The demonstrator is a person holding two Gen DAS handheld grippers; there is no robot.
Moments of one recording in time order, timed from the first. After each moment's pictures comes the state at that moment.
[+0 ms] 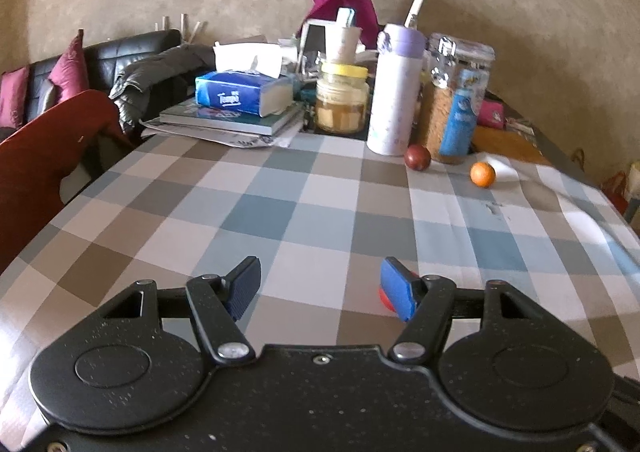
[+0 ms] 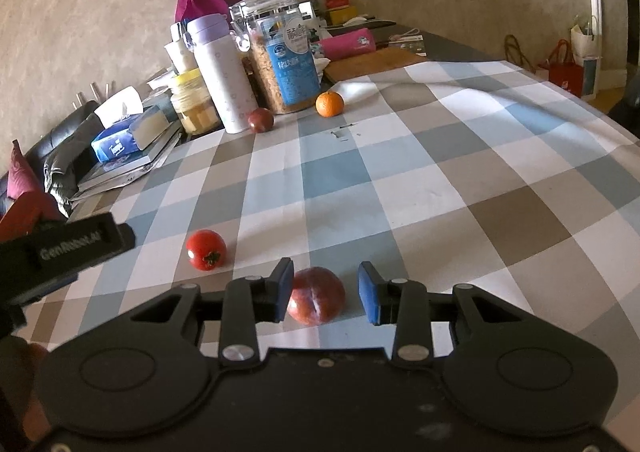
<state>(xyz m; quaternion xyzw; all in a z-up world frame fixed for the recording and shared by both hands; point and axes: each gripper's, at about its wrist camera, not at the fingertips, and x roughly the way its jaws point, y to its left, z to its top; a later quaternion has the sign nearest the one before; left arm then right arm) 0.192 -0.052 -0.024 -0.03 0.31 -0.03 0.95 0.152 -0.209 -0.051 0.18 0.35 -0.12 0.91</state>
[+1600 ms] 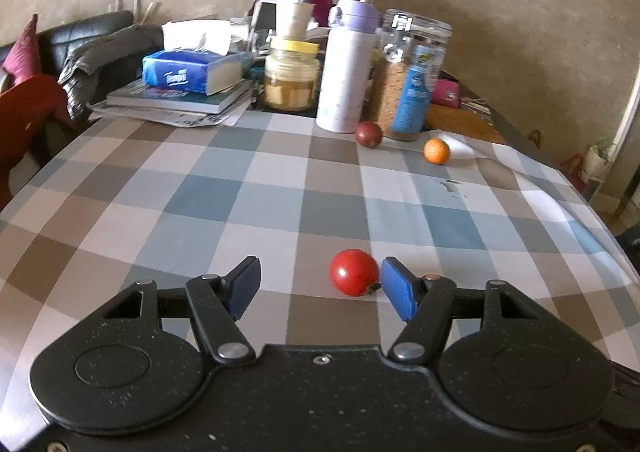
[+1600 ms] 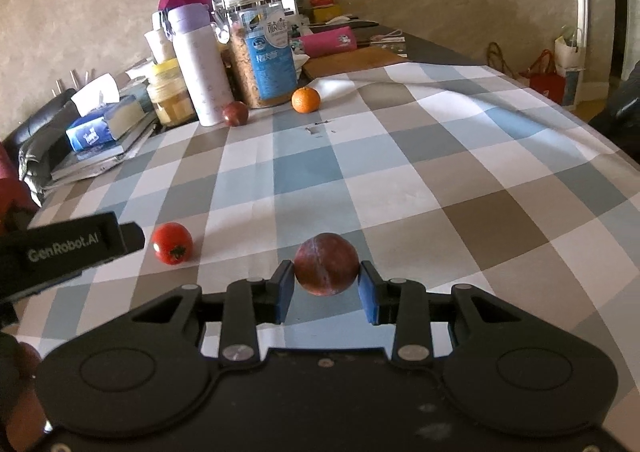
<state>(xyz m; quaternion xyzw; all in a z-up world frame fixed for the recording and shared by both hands) 0.198 -0.061 -0.033 -0.03 0.33 -0.11 0.94 0.156 -0.212 -0.057 0.14 0.36 -0.16 0.91</state>
